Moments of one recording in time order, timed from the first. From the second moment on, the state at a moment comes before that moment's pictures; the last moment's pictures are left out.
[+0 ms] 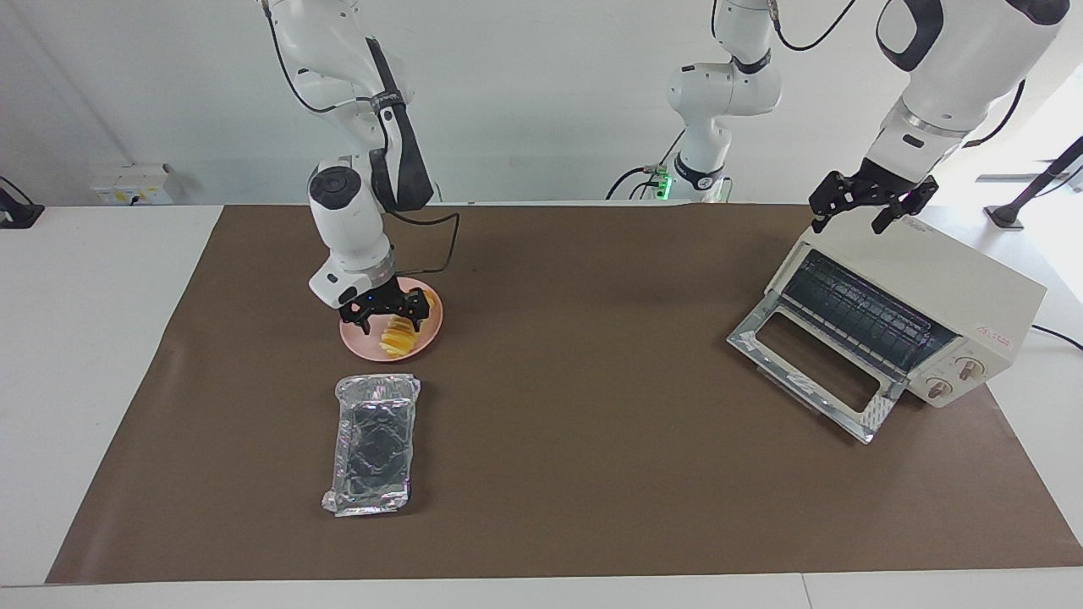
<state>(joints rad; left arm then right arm) -0.12 -0.07 0.08 -1.68 -0.01 1.58 0.06 0.17 0.08 0.03 -2.28 0.01 2.41 0.19</state>
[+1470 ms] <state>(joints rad) -0.12 -0.07 0.08 -1.68 -0.01 1.58 0.06 0.19 0.10 0.03 -2.26 0.01 2.38 0.21</state>
